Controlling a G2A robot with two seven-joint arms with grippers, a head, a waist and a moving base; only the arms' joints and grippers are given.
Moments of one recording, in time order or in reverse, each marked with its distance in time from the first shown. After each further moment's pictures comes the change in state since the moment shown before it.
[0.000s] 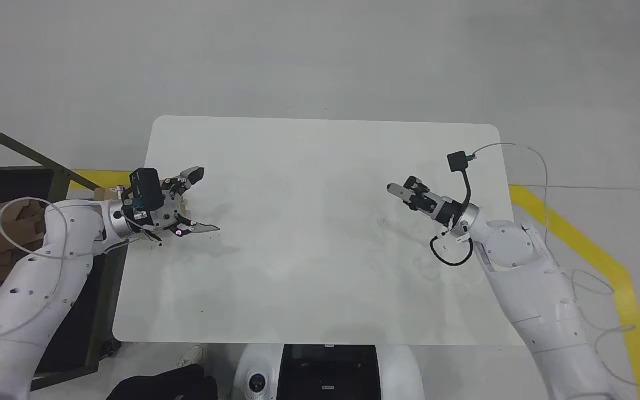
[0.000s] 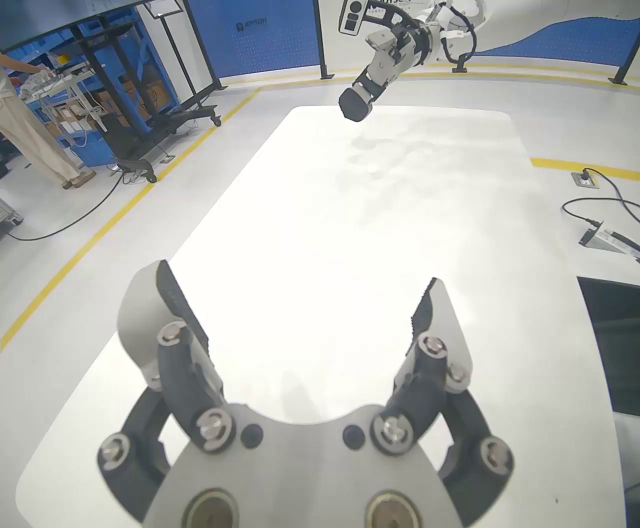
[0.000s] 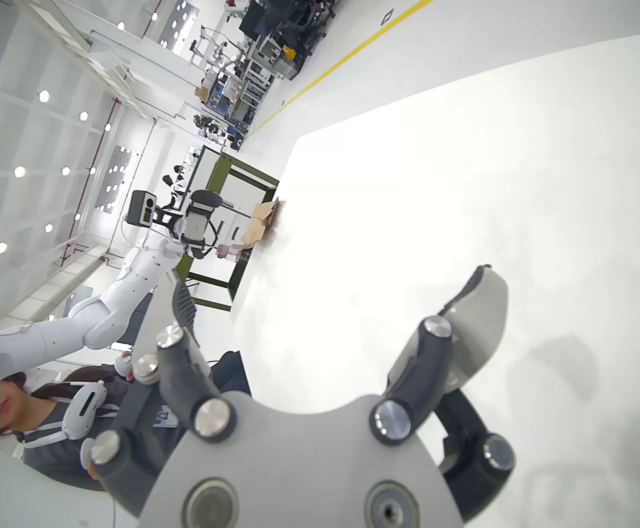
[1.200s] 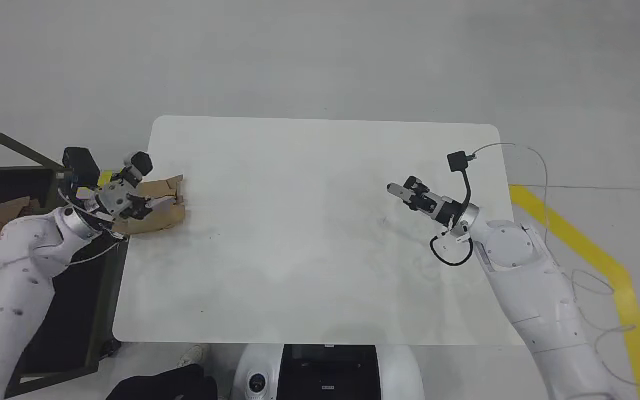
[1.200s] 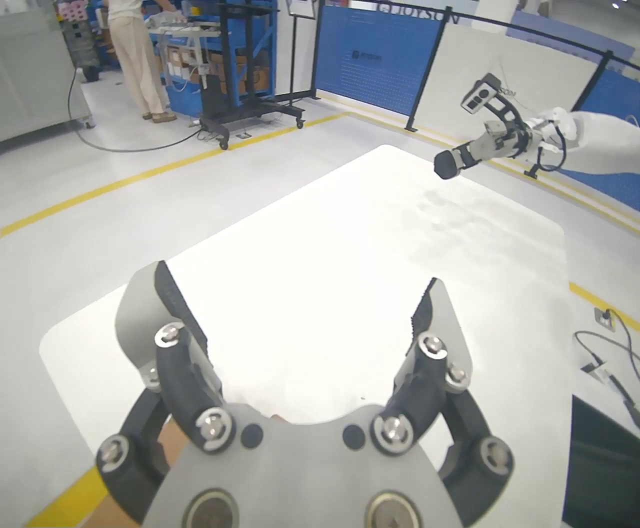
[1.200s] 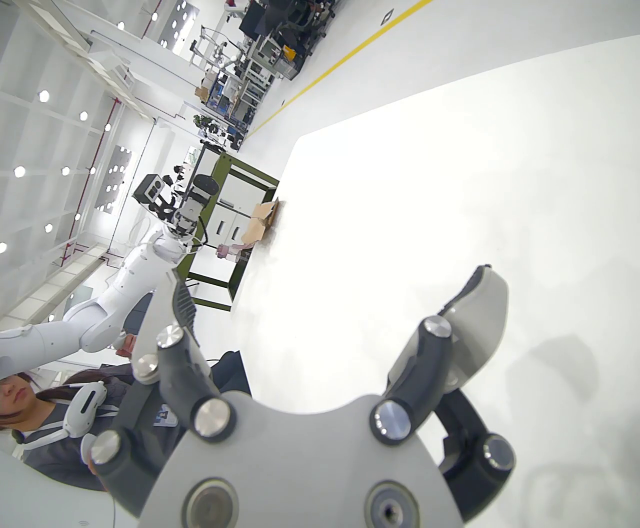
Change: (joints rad) left arm 0.139 0.067 -0.161 0.072 -0.786 0.000 -0.519; right arm 0.000 0.000 0.000 0.000 0.000 0.000 0.000
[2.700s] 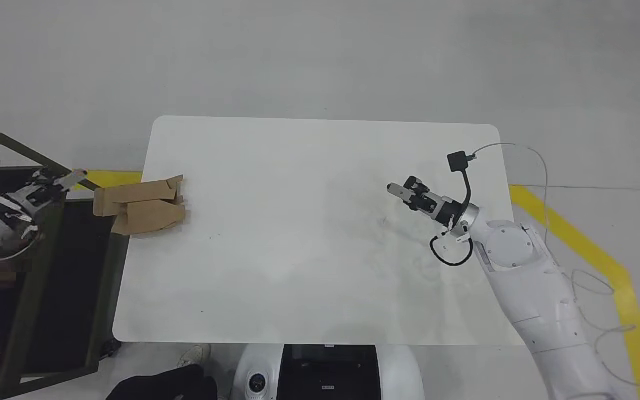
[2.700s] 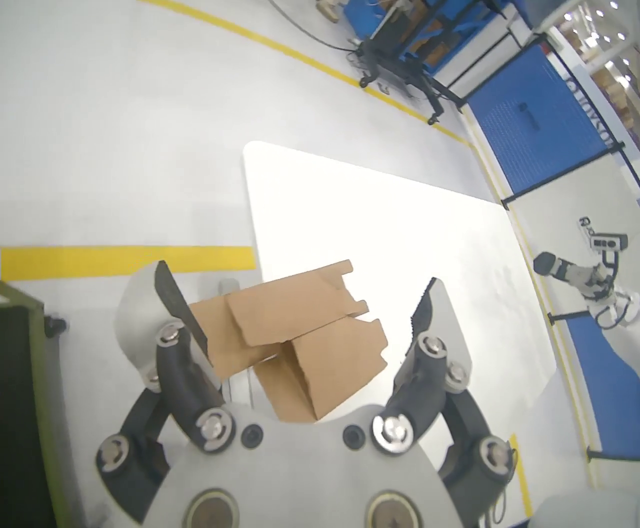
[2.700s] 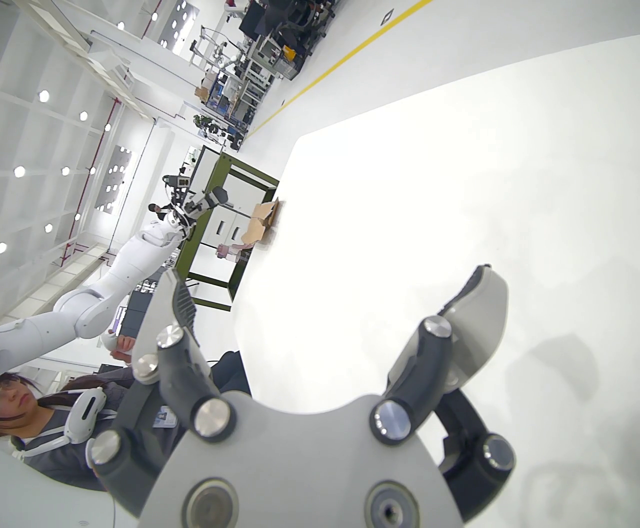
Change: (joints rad) left arm -0.149 0.107 -0.060 0.424 -0.880 0.218 -0.917; right arm 0.000 0.000 0.000 0.000 0.000 0.000 0.000
